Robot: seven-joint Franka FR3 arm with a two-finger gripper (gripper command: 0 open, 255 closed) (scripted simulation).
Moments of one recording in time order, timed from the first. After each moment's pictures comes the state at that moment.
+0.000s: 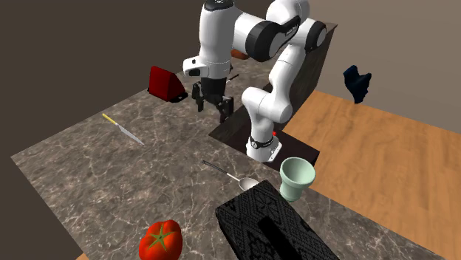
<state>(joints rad) -0.01 -0.78 0.04 -2.35 -0.08 1.63 -0.15</state>
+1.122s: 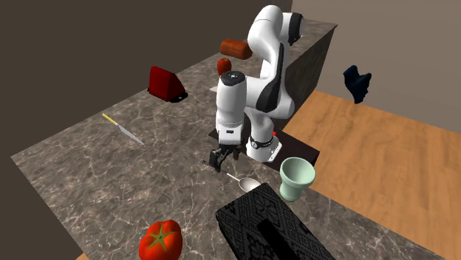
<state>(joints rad) 0.44 -0.73 -0.20 -2.76 -0.16 2.14 -1.19</state>
